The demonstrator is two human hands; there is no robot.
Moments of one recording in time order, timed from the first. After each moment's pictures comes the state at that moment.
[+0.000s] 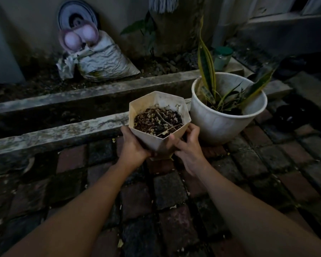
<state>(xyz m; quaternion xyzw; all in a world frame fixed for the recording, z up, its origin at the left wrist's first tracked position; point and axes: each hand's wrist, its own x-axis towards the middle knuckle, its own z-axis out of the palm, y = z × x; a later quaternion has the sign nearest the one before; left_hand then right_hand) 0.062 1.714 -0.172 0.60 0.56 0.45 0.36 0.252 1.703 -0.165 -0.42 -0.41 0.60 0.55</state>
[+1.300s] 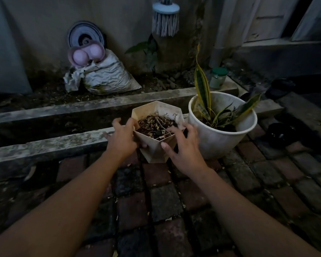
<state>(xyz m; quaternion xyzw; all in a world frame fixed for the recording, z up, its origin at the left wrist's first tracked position) 0.040 1.754 -0.112 0.68 0.71 0.16 0.12 0.259 1.698 -0.106 -0.59 -0.73 0.16 0.30</state>
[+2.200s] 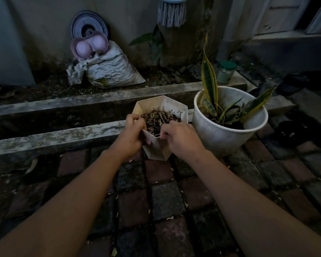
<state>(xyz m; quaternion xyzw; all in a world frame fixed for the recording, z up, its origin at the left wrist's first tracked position) 0.040 1.759 -0.133 0.77 0.54 0.29 0.15 0.239 1.724 -0.077 -0.53 -0.82 0.11 0.19</state>
